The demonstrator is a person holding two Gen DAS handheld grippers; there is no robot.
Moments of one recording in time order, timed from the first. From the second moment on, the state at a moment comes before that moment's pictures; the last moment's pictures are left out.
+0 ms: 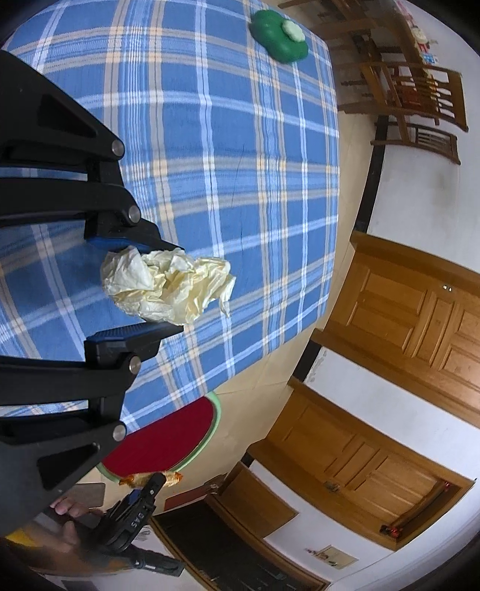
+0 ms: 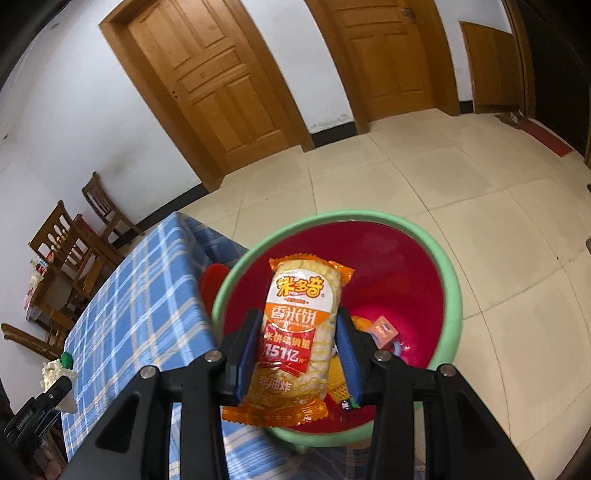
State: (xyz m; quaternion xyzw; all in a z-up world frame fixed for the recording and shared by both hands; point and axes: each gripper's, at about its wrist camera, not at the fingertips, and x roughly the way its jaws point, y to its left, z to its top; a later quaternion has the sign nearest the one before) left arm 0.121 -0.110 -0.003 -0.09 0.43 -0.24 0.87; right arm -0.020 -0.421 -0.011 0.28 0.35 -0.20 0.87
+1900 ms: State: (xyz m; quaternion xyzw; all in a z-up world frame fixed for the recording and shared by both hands) left arm 0.114 -0.333 -0.019 0.08 0.44 -0.40 0.80; right arm -0.071 -0.459 -0.021 0.29 0.35 -0.24 0.86
